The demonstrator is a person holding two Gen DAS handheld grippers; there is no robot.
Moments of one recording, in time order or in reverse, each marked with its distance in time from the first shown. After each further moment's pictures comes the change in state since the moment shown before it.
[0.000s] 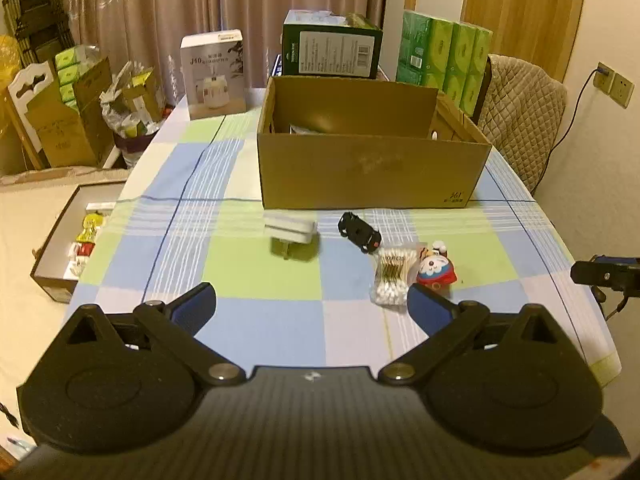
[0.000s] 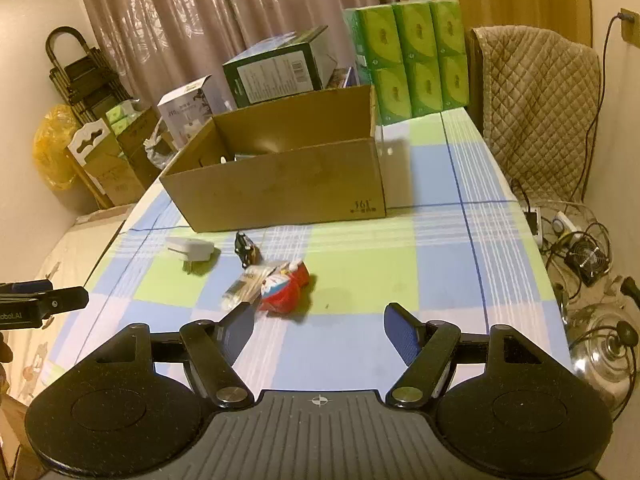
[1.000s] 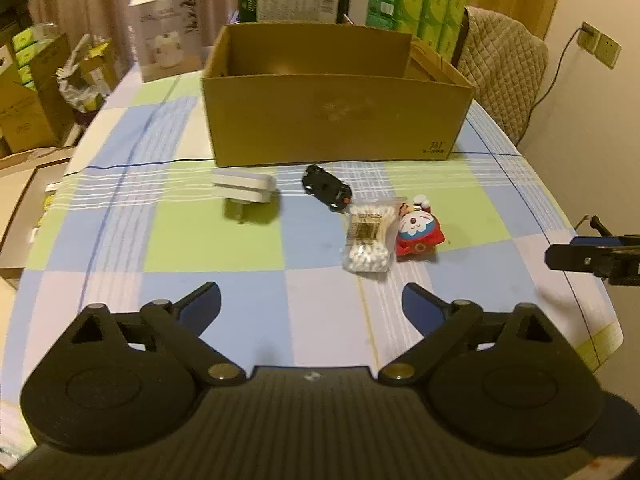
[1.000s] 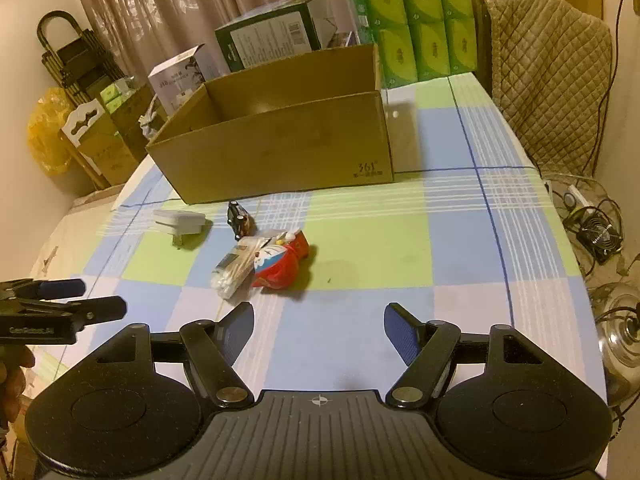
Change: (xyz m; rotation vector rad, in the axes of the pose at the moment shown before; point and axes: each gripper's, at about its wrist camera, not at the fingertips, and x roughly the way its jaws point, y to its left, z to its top) left arm 0.063 -0.019 -0.010 0.059 0.114 -0.090; right arm 0.045 -0.006 -0.007 0.014 0.083 0.007
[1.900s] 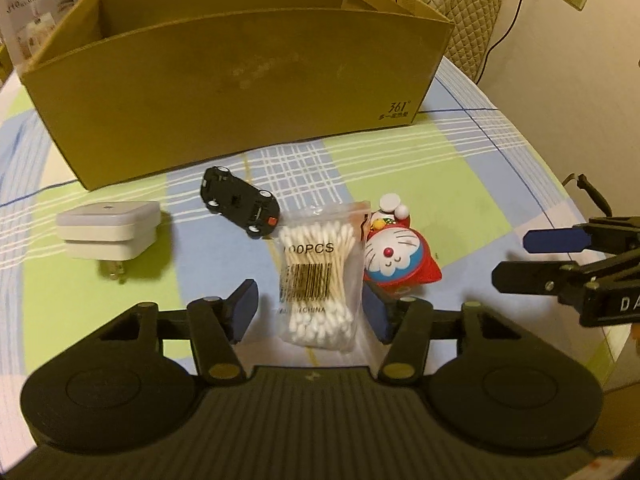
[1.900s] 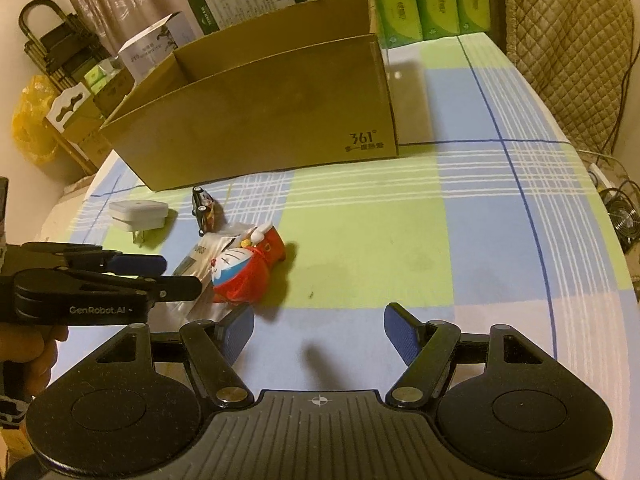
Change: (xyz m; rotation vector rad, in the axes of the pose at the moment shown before) left arm 0.132 -0.028 0.046 0.141 0.137 -0.186; right arm 0.081 -0.026 0.019 0.019 0.087 0.010
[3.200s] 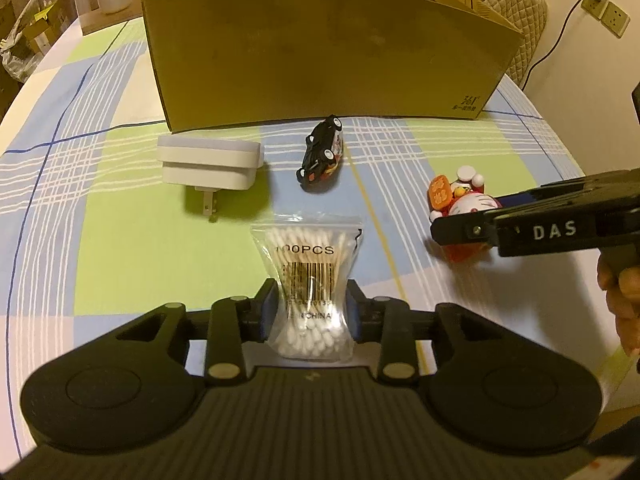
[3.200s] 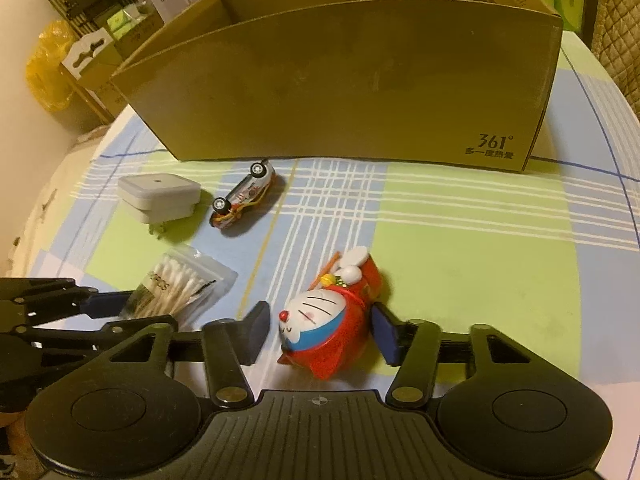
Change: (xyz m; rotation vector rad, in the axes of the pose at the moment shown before) left arm -0.016 0.054 -0.036 -0.113 -0.004 0.075; right arm 0.084 0.062 0.035 -0.113 0.128 0.024
